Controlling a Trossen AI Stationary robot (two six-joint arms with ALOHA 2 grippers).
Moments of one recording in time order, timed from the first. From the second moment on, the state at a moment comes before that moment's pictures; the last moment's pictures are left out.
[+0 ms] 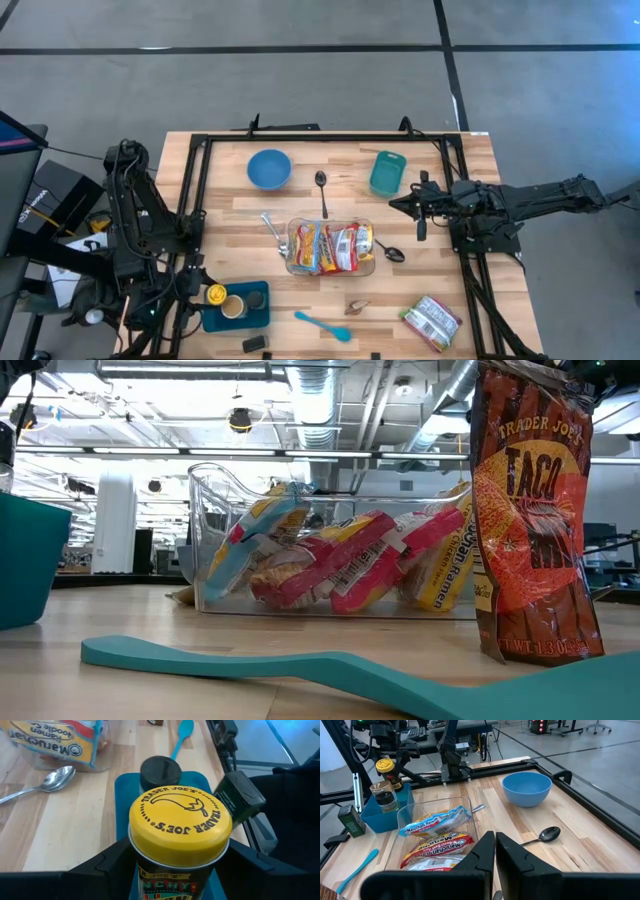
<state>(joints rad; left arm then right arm) -1.40 1.14 0.67 -0.63 -0.87 -1.18 0.11 0.60 0.45 -0.11 0.26 0.17</state>
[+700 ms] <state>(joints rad) -1.44 1.10 0.62 -0.60 -0.91 -1.10 0.11 0.60 0.45 -0.11 0.26 0.17</state>
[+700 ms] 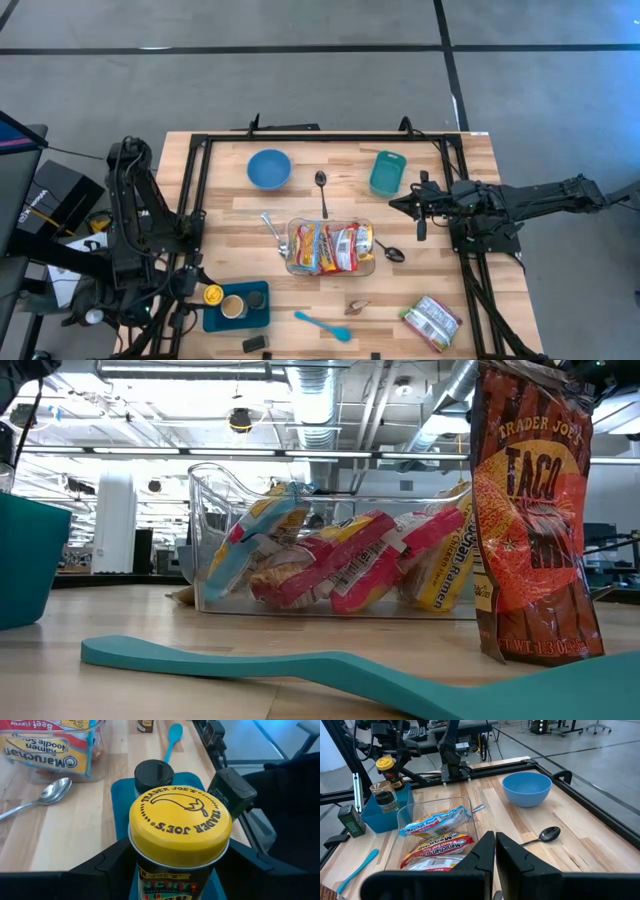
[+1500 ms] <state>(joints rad) -1.44 0.96 0.62 -0.53 -0.85 -0.68 0.11 0.60 0.45 -0.11 0.26 0.17</state>
